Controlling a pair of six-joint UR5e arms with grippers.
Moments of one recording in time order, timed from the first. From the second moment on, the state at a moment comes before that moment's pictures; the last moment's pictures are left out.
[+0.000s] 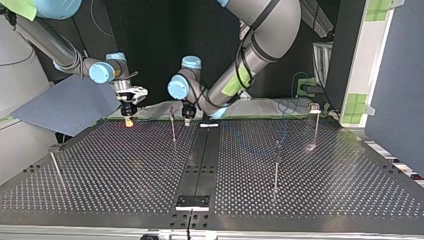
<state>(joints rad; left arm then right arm) -0.68 -2.58 -1.11 -2.92 -2.04 -1.67 1.74 -0.75 1.66 -0.88 1.27 1.73</state>
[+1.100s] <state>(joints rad) -0.77 -2.48 -1.29 -2.77 -2.04 -1.72 1.73 -0.75 1.66 -0.87 1.26 1.73</state>
